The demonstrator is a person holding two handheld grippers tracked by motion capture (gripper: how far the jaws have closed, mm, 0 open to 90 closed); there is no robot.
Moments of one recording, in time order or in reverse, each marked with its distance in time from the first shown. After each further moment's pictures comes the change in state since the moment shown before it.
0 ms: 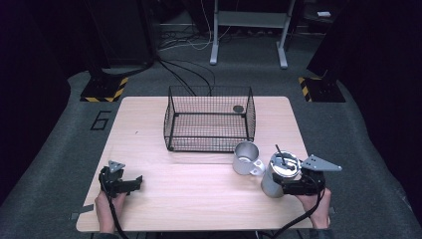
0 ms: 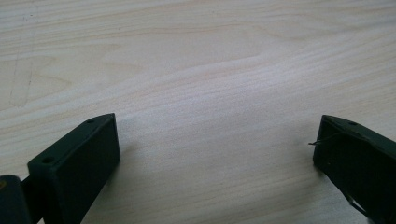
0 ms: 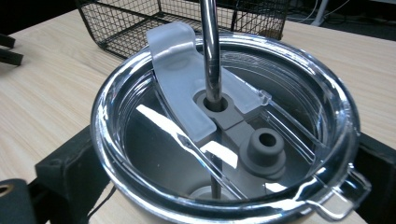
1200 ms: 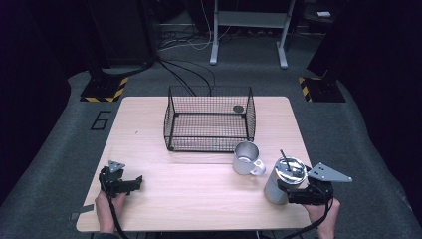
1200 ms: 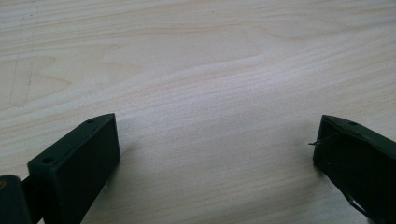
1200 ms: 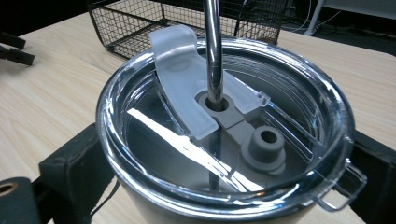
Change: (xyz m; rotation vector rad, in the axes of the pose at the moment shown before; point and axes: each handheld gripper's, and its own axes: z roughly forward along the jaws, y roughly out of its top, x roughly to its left) left arm 0.000 0.000 0.000 0.000 0.000 0.000; right arm 0.014 -0.004 -0.030 -0.030 -0.016 -0.029
